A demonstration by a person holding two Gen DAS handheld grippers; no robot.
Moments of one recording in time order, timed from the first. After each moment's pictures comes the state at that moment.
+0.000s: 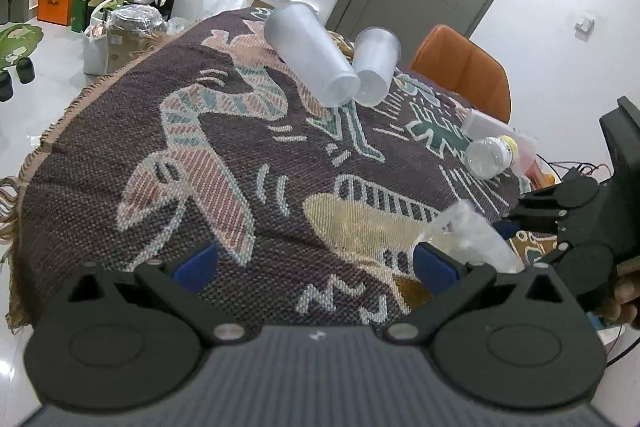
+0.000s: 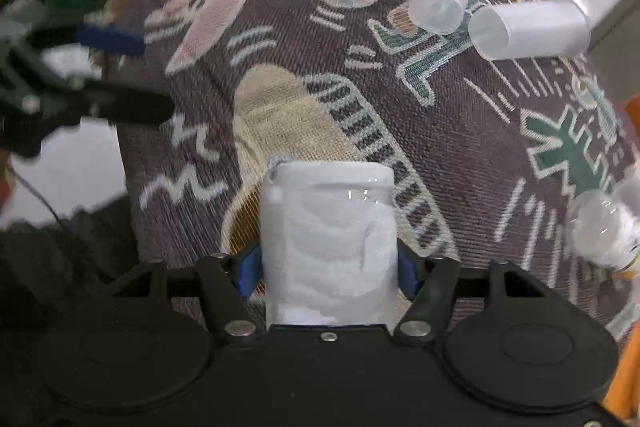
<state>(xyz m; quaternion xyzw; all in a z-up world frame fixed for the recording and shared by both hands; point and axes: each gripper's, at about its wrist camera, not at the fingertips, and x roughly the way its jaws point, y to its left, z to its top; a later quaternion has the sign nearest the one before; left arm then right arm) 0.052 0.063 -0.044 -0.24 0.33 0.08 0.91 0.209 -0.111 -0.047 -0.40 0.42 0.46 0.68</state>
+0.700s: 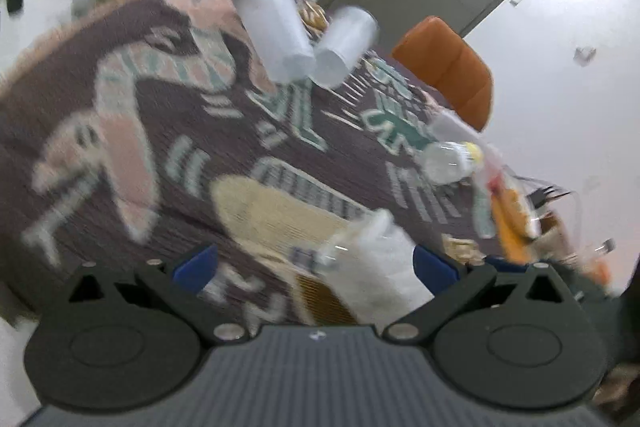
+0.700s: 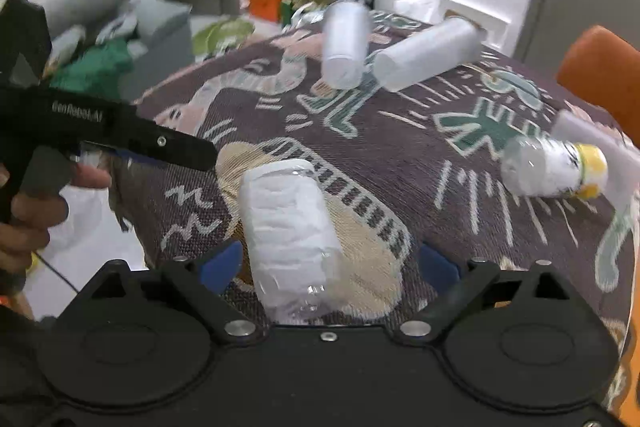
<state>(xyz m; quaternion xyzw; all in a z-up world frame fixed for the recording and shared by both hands) 0.086 0.037 -0.024 -0.35 0.36 0.05 0.86 0.204 -0.215 -0.007 -0.22 0.35 0.45 0.79</state>
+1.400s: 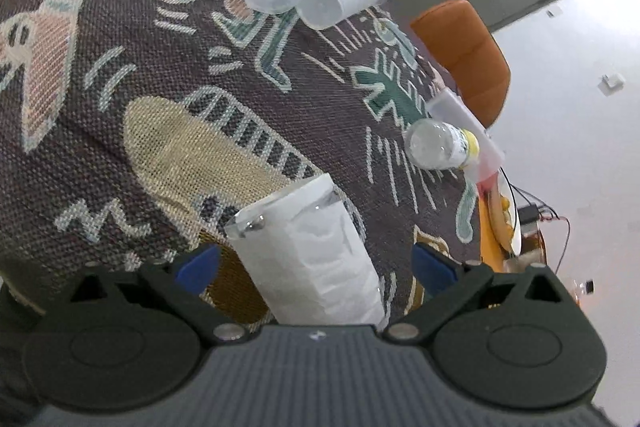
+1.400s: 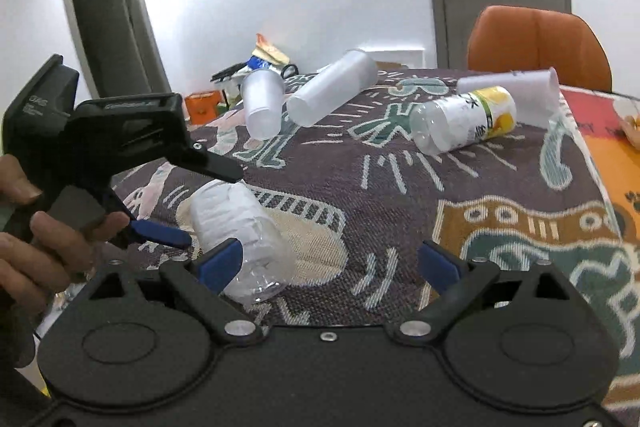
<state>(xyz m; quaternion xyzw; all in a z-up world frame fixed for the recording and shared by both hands) 0.135 -0.003 -0.042 -0.44 0.40 0.07 0.80 0.190 -0.305 -0.040 -0.03 0.29 0.39 0.87</state>
